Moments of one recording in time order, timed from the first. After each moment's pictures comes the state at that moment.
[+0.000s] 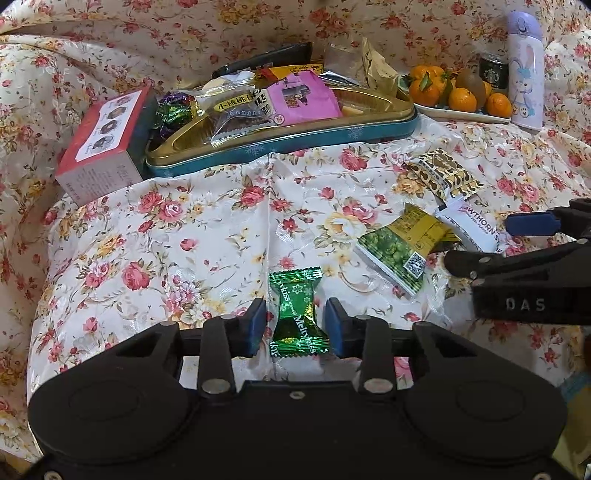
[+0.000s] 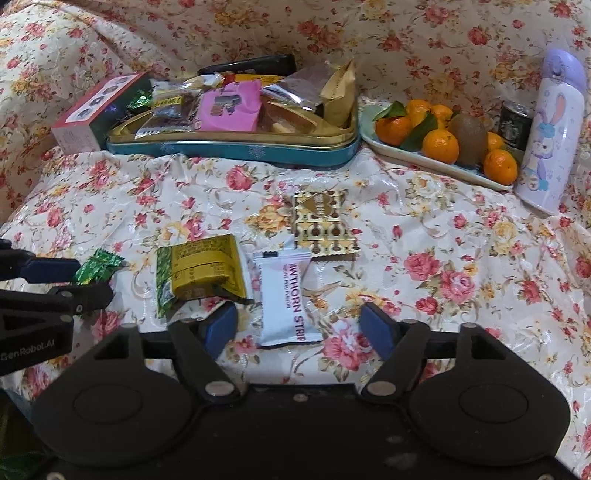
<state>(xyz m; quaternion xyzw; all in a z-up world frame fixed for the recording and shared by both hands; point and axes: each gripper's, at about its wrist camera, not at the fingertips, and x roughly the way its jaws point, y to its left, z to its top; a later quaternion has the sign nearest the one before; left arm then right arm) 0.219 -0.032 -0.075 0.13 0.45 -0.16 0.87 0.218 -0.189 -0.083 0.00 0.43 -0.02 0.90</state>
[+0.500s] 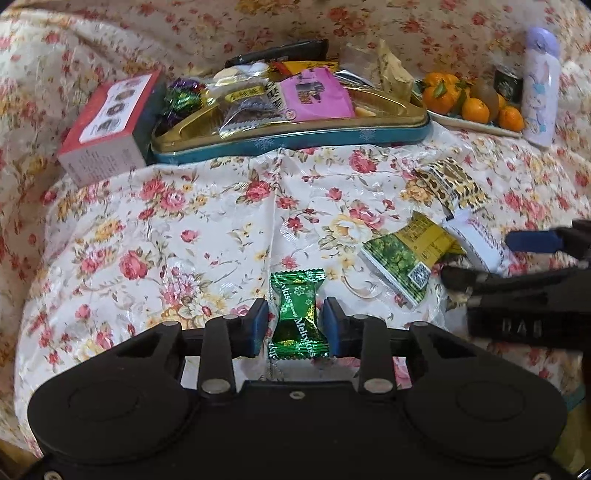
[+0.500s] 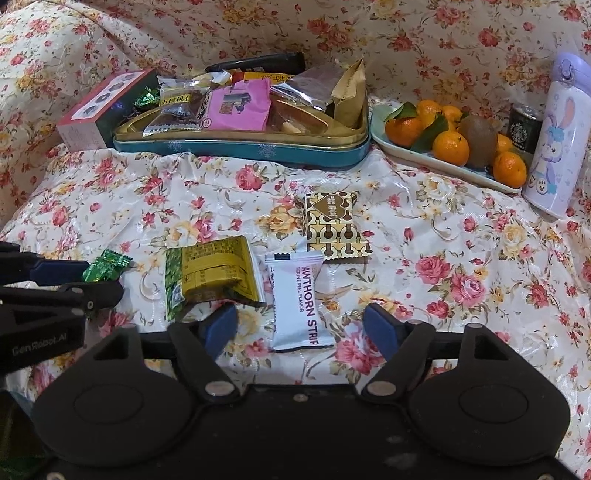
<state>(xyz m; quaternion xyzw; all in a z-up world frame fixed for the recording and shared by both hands) 0.227 -0.027 -0.078 0.09 0.46 -0.14 0.87 0.224 -0.184 -0.083 0.00 0.43 -0.01 0.90</state>
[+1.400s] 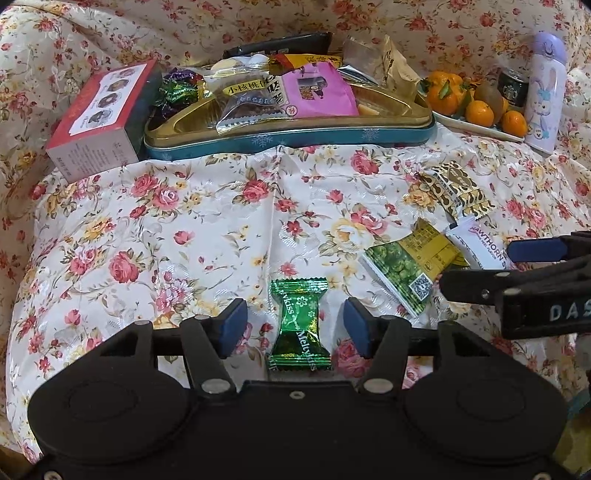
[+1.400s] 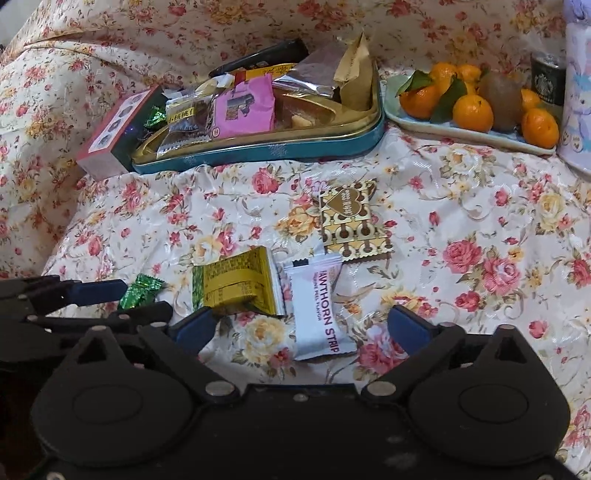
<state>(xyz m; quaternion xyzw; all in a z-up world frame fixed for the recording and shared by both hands) 0.239 -0.027 -0.082 0.08 0.48 -0.15 0.86 0.235 -0.206 -0.079 0.10 0.46 0.04 0.88</state>
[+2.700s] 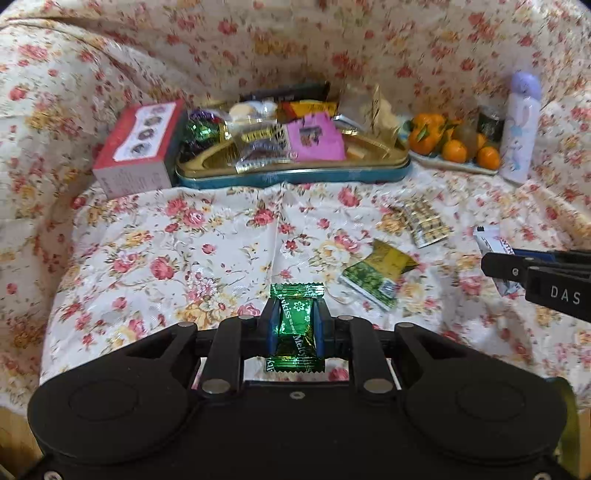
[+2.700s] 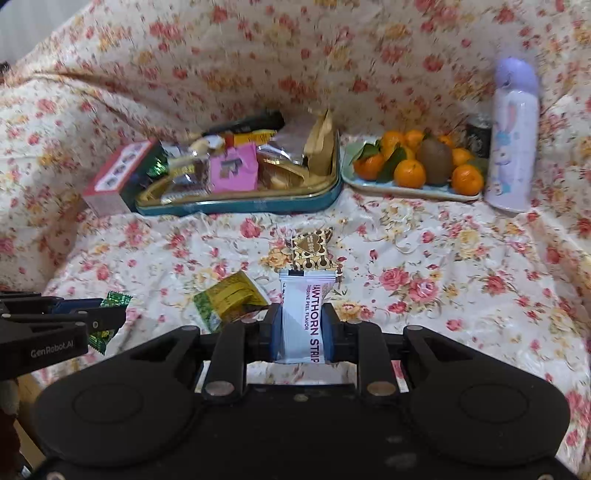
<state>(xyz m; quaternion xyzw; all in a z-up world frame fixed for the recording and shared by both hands) 0.190 -0.019 -0.022 0.06 0.44 -0.14 0.89 0.164 -0.207 -0.025 0.08 0.37 -0.02 0.92</state>
